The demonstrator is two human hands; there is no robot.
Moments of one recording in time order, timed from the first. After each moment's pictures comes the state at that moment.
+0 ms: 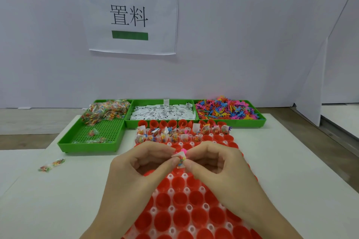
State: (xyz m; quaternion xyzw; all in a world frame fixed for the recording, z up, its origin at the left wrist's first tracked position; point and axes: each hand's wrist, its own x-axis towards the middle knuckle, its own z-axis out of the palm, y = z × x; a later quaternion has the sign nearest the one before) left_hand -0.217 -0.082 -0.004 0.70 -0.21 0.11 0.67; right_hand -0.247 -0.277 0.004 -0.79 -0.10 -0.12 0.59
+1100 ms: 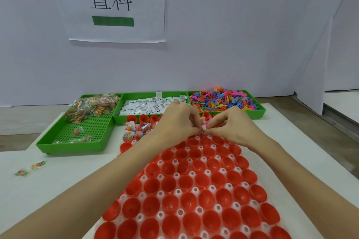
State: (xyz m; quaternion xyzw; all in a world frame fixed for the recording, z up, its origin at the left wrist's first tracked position) left_hand -0.090 -0.187 0.008 0.88 -0.36 0.09 0.31; right_hand -0.139 -0.367 0.002 -0.93 0.02 -0.09 0.34
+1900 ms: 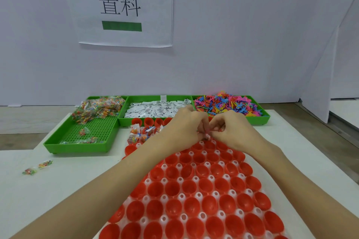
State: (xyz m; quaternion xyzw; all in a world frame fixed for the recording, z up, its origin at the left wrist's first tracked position) left_hand -0.078 -0.189 -0.002 0.87 -0.42 0.11 0.23; right_hand -0.131 -0.357 0.006 -0.96 -0.01 -0.10 0.26
